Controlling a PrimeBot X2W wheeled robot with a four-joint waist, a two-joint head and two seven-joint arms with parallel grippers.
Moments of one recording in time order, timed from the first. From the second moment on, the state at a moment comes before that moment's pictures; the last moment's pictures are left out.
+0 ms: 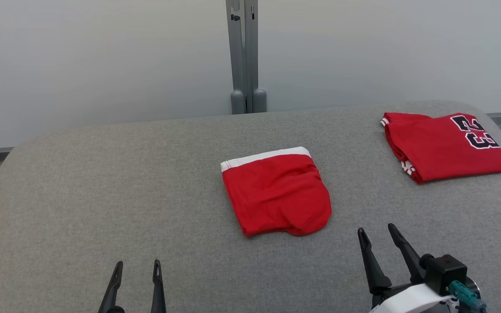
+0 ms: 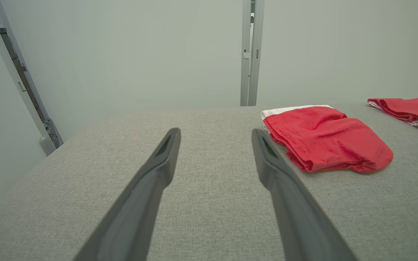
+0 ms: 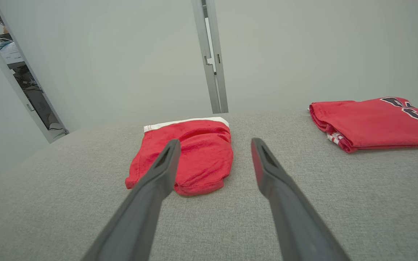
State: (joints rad) left arm 0.24 0.05 -0.15 0.04 -0.09 0.08 -0.26; right arm 0.07 -0.05 0.13 0.20 0.21 0.13 -0.26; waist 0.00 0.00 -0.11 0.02
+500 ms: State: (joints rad) left arm 0.23 0.05 -0.16 0.04 -0.09 0.08 -0.26; right arm 0.07 -0.05 0.14 0.19 0.22 0.13 -0.26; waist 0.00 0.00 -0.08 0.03
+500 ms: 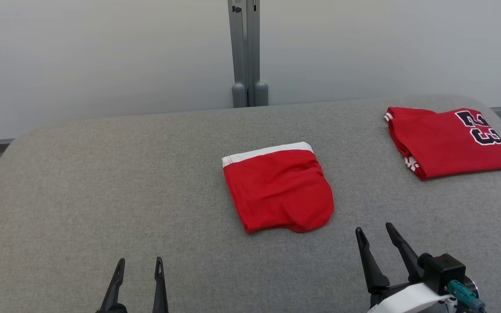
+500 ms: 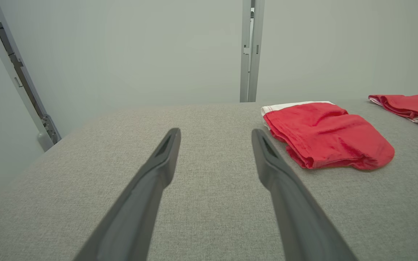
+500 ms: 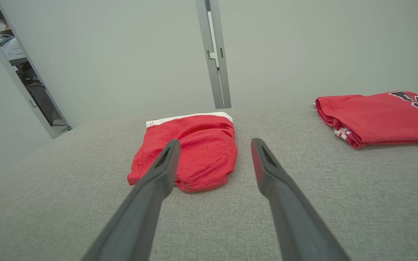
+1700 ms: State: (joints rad) left arm -0.05 0.05 -0.33 0.02 -0.11 0.08 -0.26; right arm -0.34 -0.25 0.18 0.33 0.46 0.13 -0.26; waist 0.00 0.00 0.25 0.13
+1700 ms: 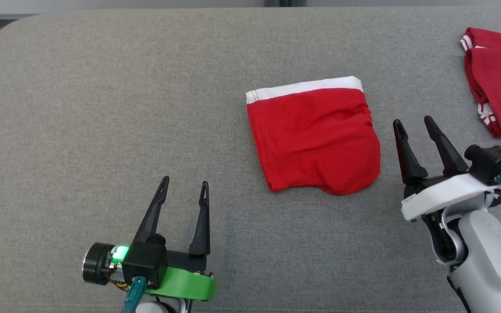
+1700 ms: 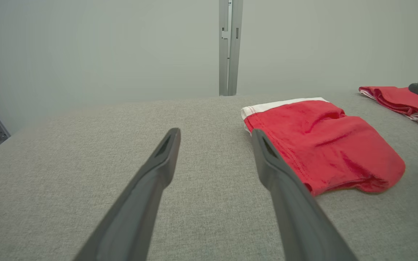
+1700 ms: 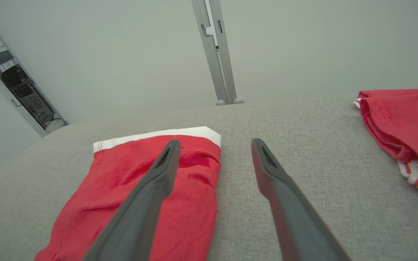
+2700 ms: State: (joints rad) left arm -0.18 0.05 -0.38 -0.01 -0.10 0.09 -0.26; right arm -0.75 -0.73 0.81 0.42 1.08 0.13 -0.24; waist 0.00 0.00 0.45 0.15
